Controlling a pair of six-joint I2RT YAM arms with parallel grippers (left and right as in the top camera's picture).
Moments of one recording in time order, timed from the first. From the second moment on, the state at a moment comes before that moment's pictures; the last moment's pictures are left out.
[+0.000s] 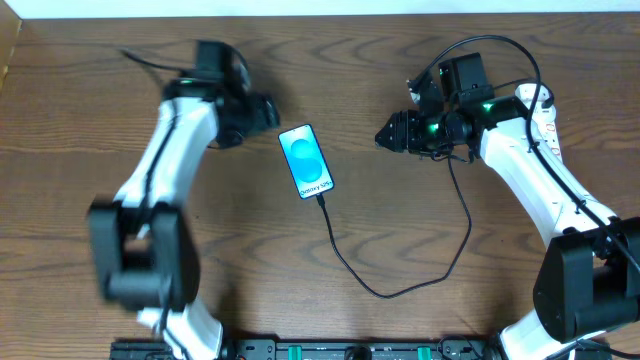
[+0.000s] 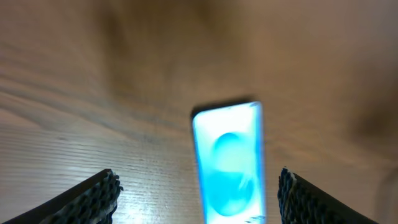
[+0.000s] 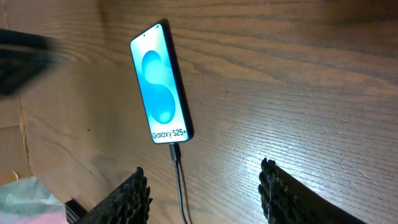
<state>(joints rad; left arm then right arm) -0.06 1.85 1.46 -0.79 0.26 -0.36 0.26 1.76 1.34 -0.70 -0.55 0.35</state>
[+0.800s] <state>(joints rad) 0.01 1.40 1.47 -0.78 0.25 -0.36 0.26 1.76 1.34 -0.72 -0.55 0.32</state>
